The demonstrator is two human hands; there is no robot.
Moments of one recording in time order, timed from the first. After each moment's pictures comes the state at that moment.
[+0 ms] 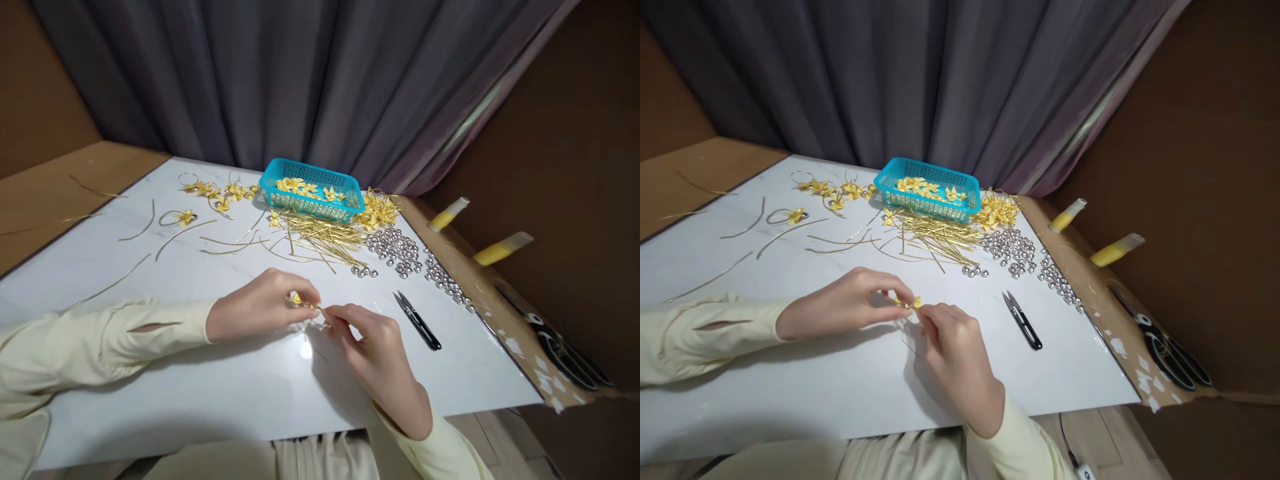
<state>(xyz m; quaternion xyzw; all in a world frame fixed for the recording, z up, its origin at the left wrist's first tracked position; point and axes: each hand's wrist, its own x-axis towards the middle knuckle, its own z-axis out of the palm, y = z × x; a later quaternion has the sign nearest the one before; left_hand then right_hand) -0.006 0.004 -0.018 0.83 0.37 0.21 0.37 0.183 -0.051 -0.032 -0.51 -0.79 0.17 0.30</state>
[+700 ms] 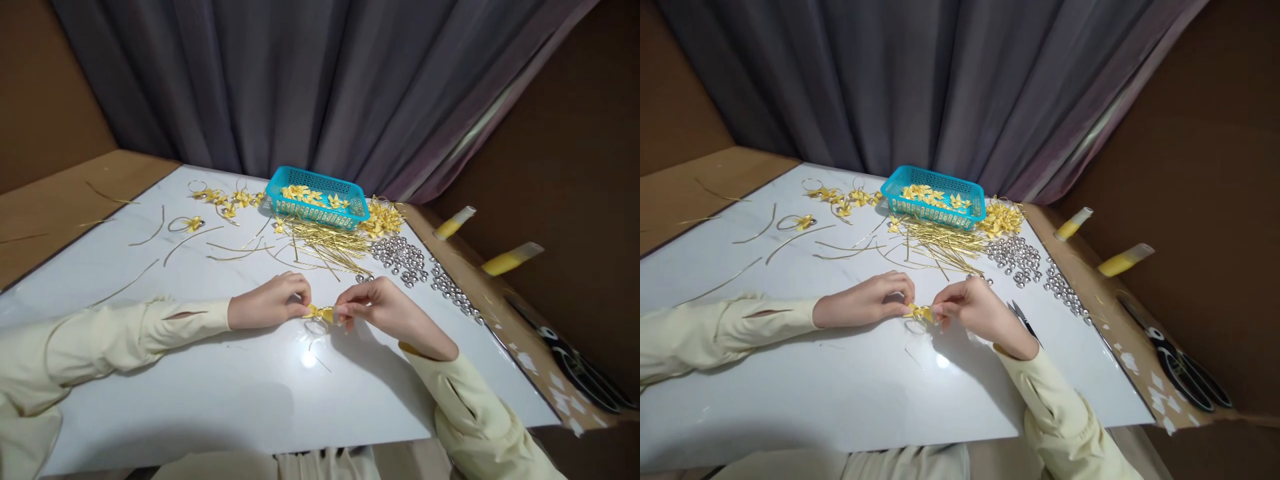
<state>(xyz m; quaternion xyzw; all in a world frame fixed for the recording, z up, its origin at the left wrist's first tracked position) -0.009 0.026 -0.053 0.84 0.35 0.20 0.37 0.205 0.014 -0.009 -0.48 -0.73 0.47 0.16</state>
